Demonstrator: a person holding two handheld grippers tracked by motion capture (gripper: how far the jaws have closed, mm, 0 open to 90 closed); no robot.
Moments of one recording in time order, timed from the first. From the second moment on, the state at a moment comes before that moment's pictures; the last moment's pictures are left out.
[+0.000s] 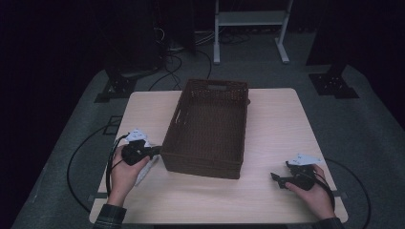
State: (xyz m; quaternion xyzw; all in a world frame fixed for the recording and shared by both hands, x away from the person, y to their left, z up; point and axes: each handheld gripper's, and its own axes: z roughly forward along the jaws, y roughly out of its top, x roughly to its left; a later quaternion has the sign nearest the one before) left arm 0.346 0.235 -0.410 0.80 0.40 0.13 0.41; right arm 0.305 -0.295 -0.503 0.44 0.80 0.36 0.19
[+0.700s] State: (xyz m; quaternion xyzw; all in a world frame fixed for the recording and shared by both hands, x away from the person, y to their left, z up) left arm 0.335 0.208 -0.412 0.82 0.37 0.11 0.42; right arm 0.307 -0.294 -0.504 0.45 0.80 0.35 0.19
